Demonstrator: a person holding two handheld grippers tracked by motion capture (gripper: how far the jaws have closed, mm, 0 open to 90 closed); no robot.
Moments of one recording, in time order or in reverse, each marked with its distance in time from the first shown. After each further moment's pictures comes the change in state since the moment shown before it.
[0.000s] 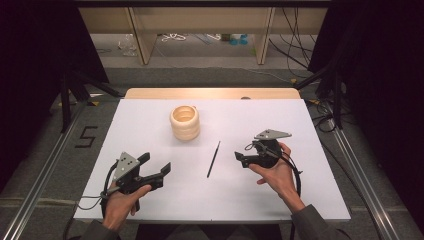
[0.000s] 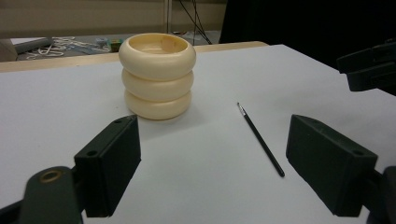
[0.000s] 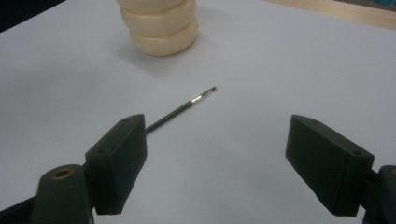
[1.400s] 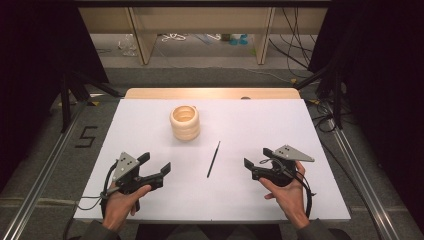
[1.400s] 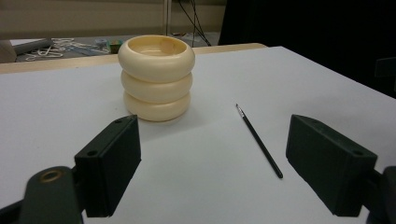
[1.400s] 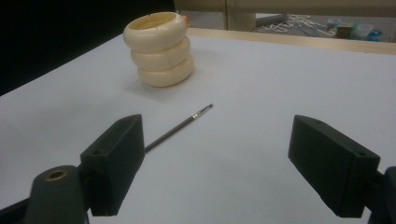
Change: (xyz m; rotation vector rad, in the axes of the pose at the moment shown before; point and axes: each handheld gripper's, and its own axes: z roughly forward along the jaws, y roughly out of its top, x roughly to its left) left arm -0.001 0.001 -0.001 -0.002 -0.006 0.002; right arm 0.007 -0.042 -0.038 -0.217 -0.020 0.086
